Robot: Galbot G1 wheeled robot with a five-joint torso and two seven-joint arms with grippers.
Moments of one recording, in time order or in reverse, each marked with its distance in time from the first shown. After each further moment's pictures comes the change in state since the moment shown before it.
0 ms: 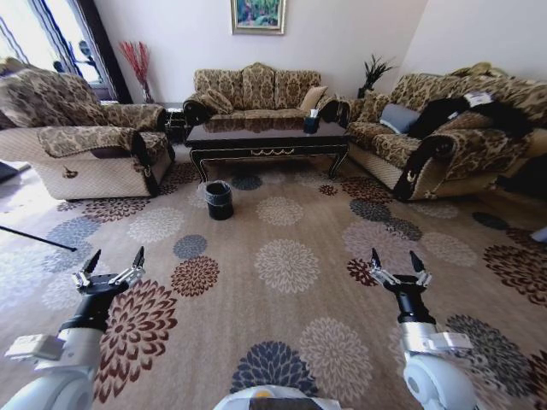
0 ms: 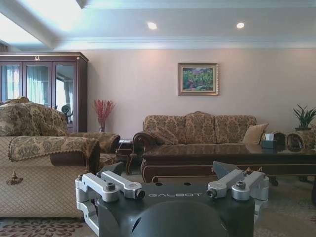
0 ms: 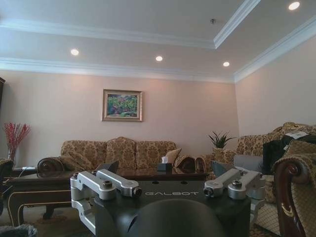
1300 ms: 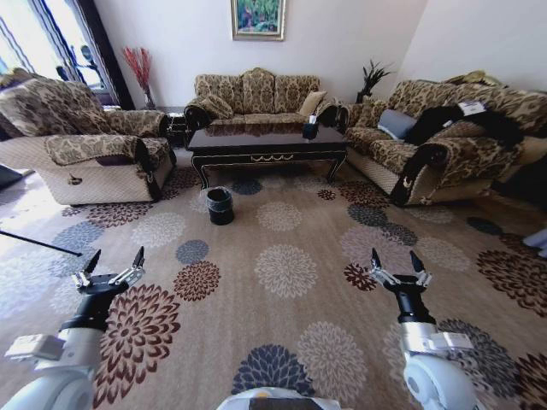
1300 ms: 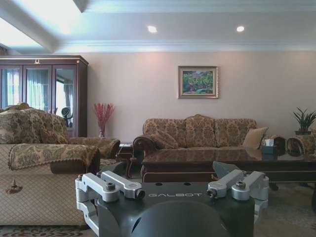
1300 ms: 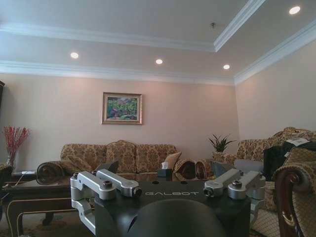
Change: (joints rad) left arm 0.000 0.000 0.000 0.000 0.000 0.000 0.000; right arm 0.000 0.000 0.000 0.000 0.000 0.000 0.000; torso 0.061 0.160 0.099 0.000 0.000
